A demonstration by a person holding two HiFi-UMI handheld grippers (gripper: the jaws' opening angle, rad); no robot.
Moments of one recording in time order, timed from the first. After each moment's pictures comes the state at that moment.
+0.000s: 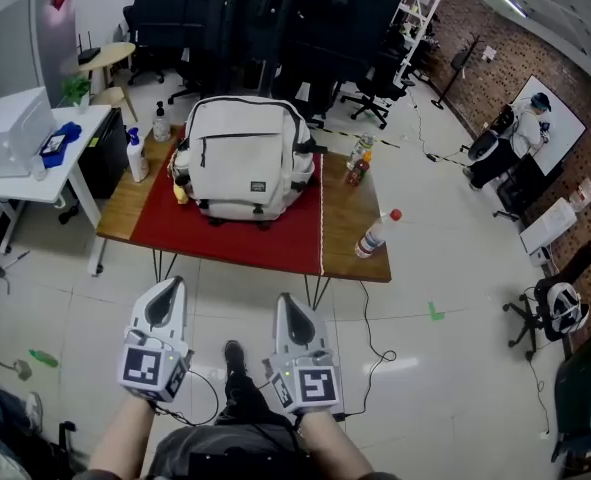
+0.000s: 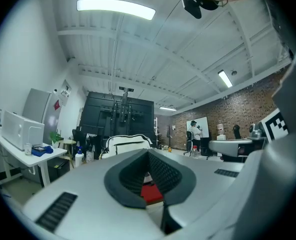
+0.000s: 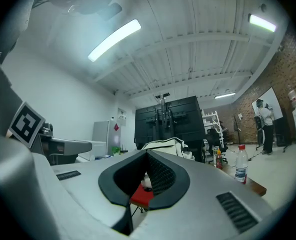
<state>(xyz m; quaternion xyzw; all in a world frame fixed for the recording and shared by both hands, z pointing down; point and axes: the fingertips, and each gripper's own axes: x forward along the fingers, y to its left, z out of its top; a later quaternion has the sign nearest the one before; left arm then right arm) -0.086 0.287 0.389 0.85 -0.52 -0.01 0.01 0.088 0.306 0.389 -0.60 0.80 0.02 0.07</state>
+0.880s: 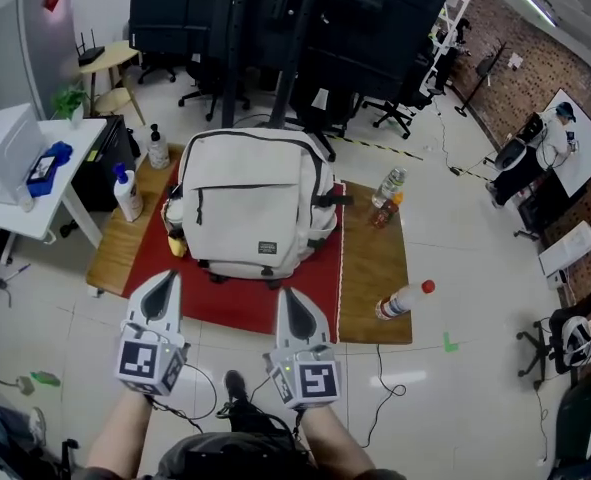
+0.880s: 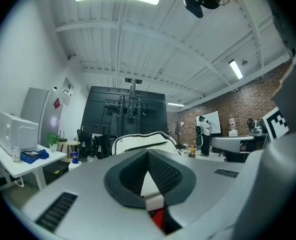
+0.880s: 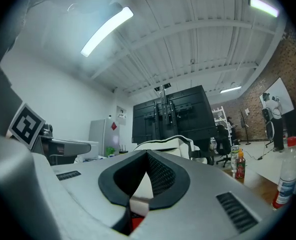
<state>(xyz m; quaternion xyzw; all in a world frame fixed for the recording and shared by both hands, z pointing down) -0.087 0.020 0.396 0.83 -0.56 0.00 0.01 0.094 0.031 0.395 -0.57 0.82 0.02 0.07</state>
